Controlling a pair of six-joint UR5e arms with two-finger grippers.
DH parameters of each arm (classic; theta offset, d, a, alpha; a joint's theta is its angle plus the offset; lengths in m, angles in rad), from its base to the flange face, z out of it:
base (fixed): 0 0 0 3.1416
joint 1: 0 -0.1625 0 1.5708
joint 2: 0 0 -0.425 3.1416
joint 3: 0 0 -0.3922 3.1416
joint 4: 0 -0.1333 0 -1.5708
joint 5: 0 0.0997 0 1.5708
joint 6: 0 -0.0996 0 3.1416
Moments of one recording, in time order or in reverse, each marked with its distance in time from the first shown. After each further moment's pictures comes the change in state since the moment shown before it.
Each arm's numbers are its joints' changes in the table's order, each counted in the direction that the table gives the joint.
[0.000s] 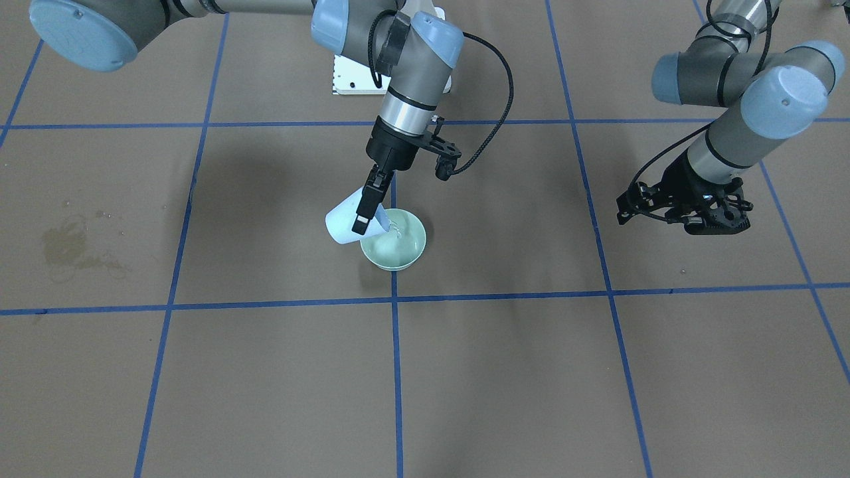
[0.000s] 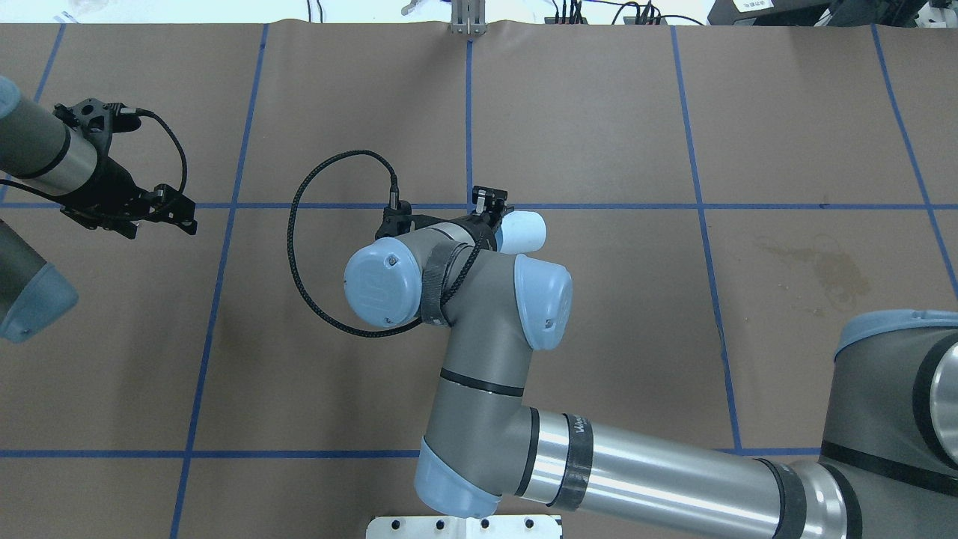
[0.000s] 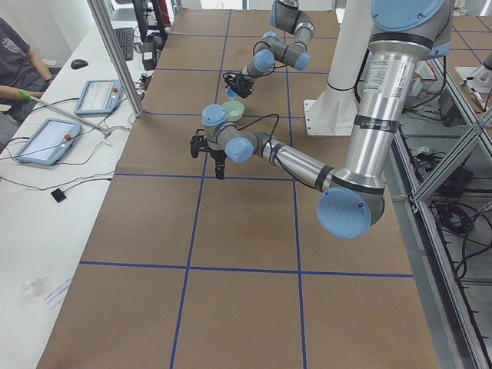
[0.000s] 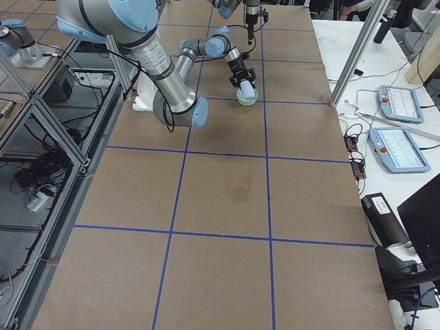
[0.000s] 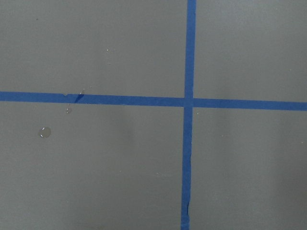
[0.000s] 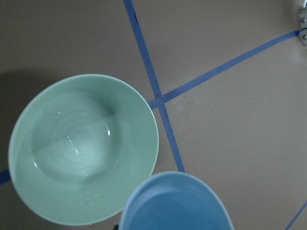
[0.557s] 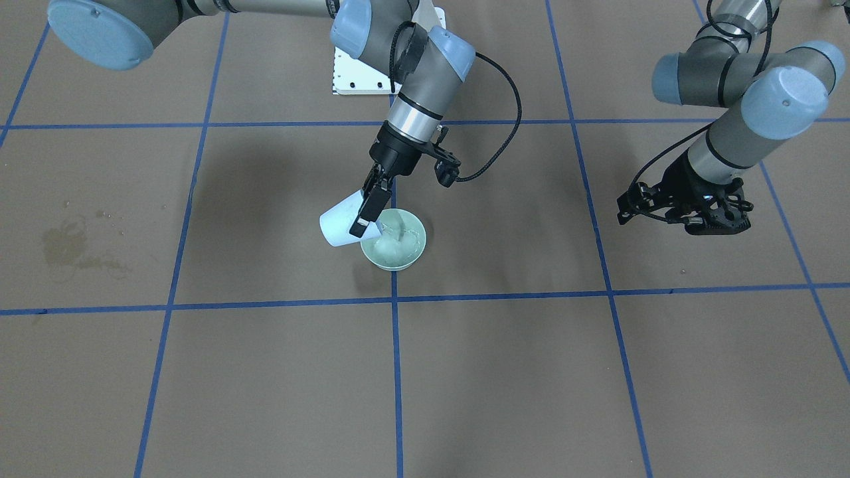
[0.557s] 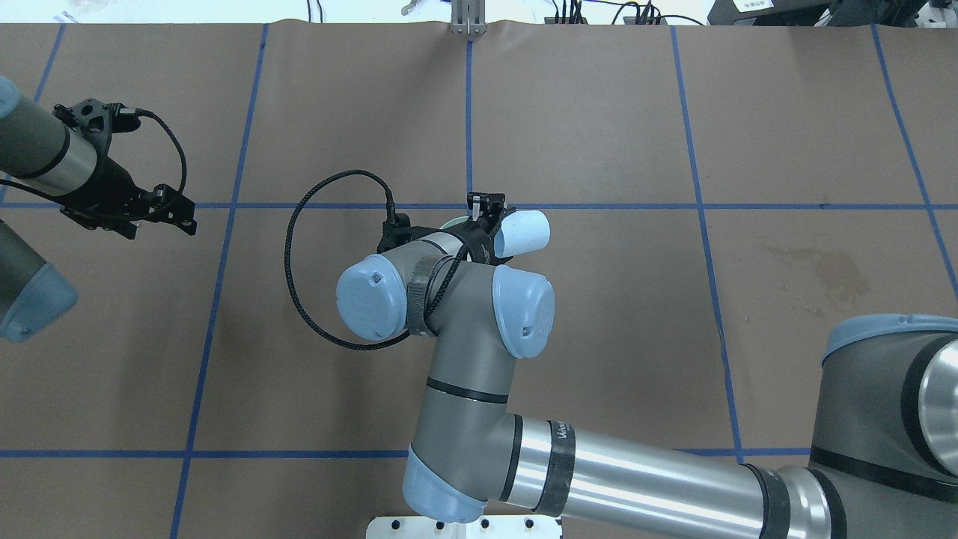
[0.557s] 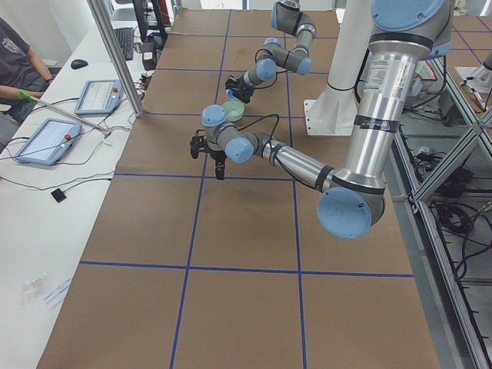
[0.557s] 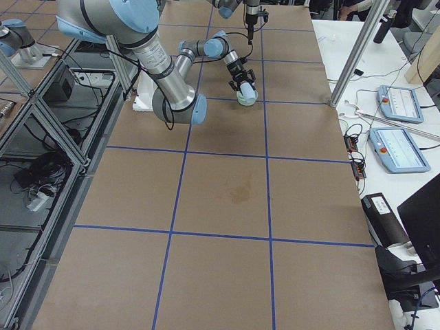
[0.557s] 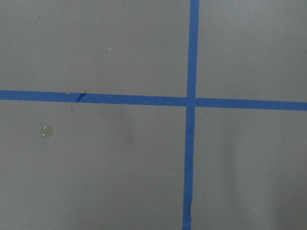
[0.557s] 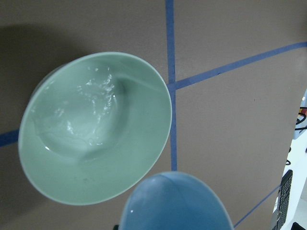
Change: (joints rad) left arm 0.000 -0.001 0.001 0.000 -0.001 0.001; right arm 0.019 -0.040 -0.063 0.103 -0.082 0.033
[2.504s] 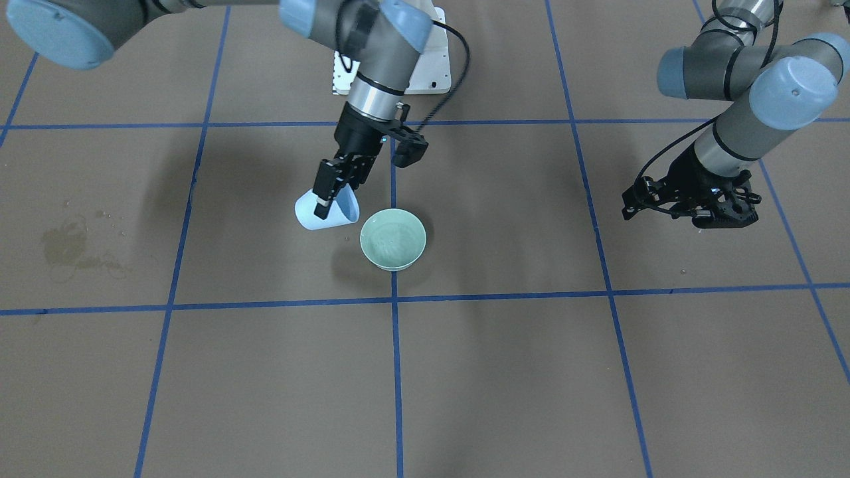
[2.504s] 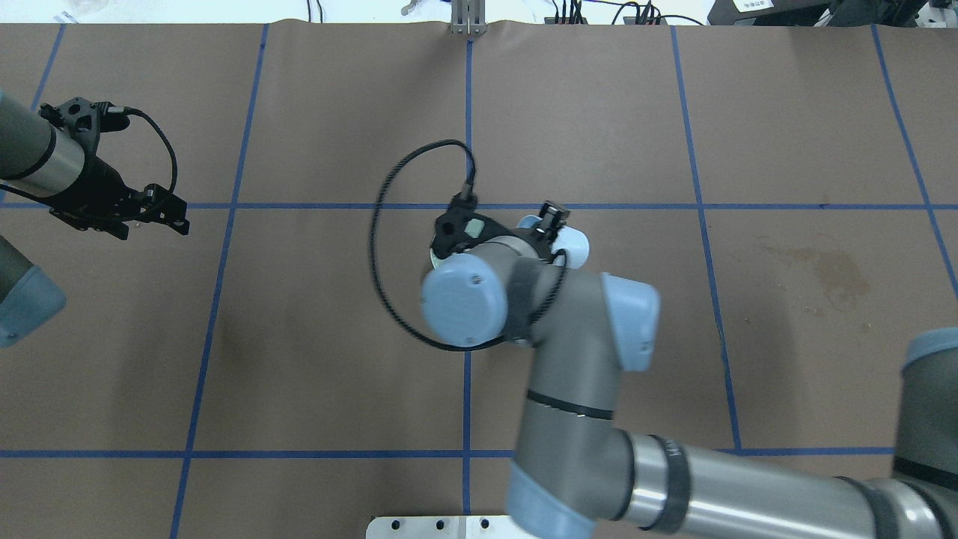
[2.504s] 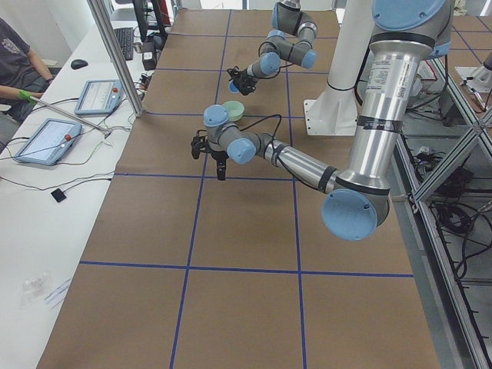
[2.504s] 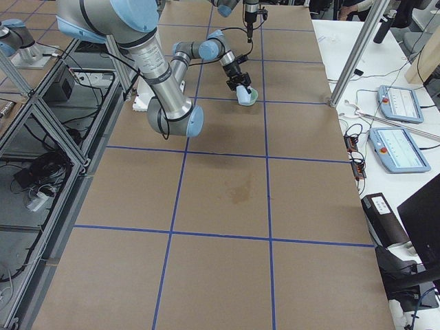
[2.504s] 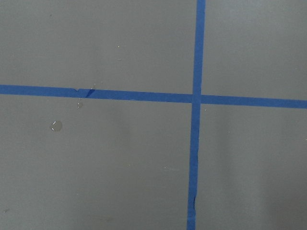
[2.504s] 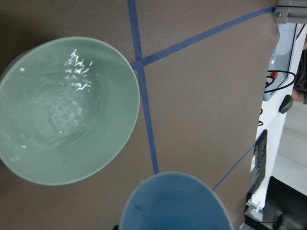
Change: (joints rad) left arm 0.009 -0.020 -0.032 0.001 -0.001 0.009; right arm -0.046 0.290 0.347 -0.181 0.154 -0.437
